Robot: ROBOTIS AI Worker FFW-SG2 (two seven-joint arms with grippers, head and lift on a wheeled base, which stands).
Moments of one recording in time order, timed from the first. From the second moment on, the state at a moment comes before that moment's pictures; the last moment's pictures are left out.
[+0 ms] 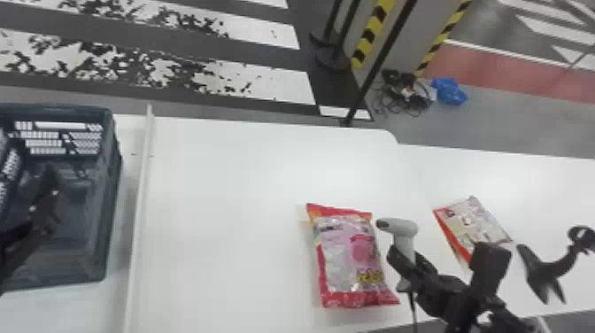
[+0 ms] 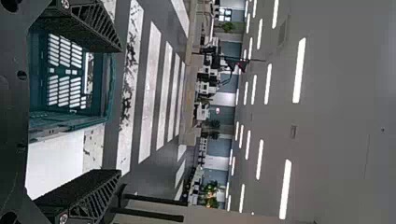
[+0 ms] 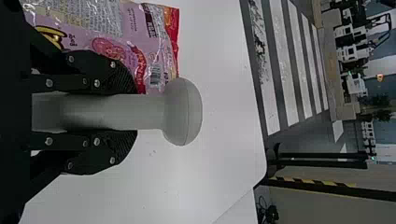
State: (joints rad) left arm 0.69 0.20 -0.04 -2.23 0.20 -0.07 0.09; right arm 0.68 -0.19 -0.46 -2.04 -0.42 0.52 0.24
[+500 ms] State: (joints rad) left arm 0.70 0.19 -0.04 -2.23 0.20 -0.08 0.09; right arm 0.68 -0.19 -0.41 -2.03 -0.42 0.51 0.24
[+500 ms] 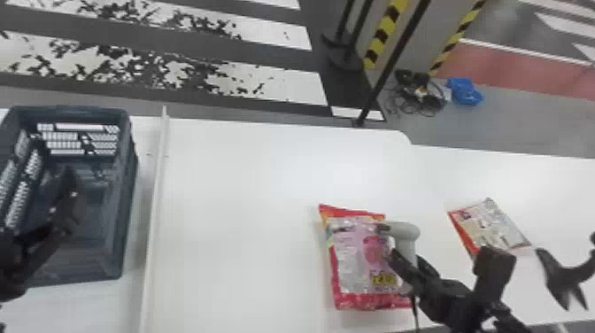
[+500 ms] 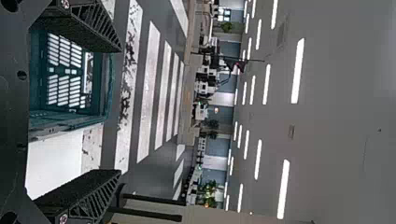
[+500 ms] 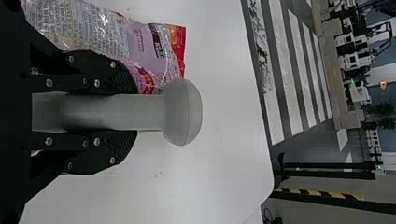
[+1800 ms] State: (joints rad) left arm 0.71 0.19 -0.05 -2.25 0.20 -0.08 0.08; right arm 0.68 -0.20 -0.40 -2.02 -0.42 0.54 0.25
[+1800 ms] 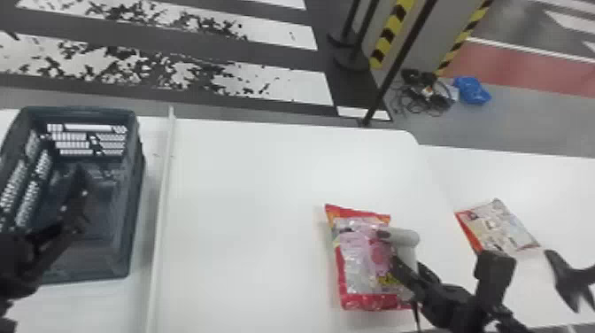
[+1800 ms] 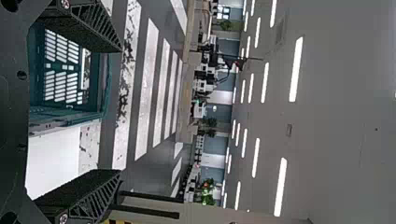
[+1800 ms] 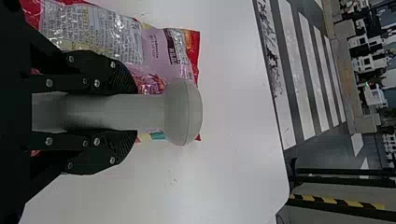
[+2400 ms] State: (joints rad) left arm 0.72 0.19 -0.05 -2.26 0.20 -0.08 0.08; right arm 0.57 -0.24 -0.52 -1.93 -0.44 0.55 0.25
